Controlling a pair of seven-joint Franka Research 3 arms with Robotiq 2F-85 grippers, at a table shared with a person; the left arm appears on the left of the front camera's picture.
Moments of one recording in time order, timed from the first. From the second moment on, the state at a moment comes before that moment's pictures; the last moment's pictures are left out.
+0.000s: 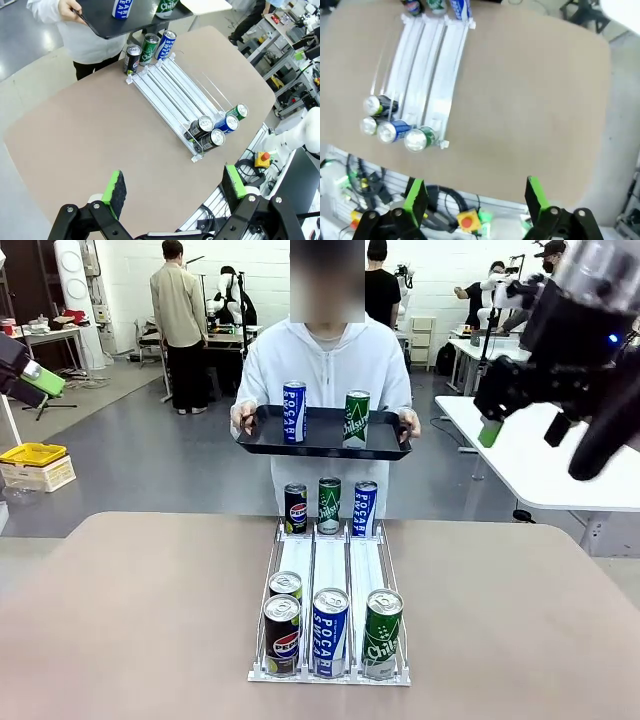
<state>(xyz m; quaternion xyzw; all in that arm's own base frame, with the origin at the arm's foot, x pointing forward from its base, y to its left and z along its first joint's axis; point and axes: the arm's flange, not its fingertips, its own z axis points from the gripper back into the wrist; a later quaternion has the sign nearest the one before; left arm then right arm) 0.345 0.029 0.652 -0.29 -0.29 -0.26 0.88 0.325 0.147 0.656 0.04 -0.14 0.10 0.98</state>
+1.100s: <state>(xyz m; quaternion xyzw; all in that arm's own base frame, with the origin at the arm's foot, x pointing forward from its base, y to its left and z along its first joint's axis) 0.345 0.029 0.652 -0.29 -0.29 -0.26 0.88 0.312 0.138 0.655 0.05 -0.15 0.12 0.98</state>
